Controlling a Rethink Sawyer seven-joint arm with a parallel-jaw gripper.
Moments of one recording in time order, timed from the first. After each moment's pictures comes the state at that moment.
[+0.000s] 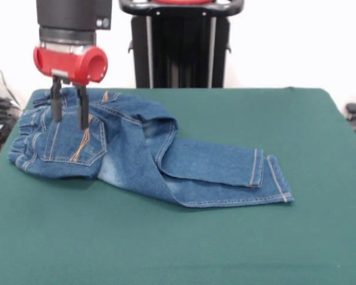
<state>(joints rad) -0.67 -0.74 0.25 1.73 -0.35 0.31 2.13</state>
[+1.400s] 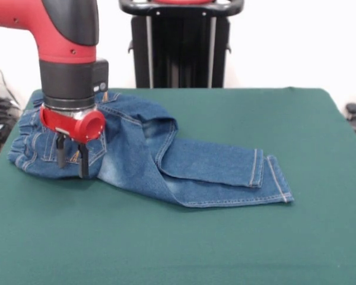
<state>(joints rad) -0.65 -0.51 0.18 1.62 -0.35 0.22 2.13</state>
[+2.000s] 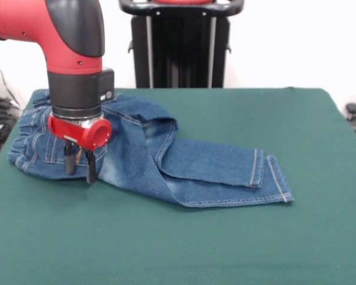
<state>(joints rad) -0.65 -0.47 0.18 1.61 -0.35 0.20 2.13</state>
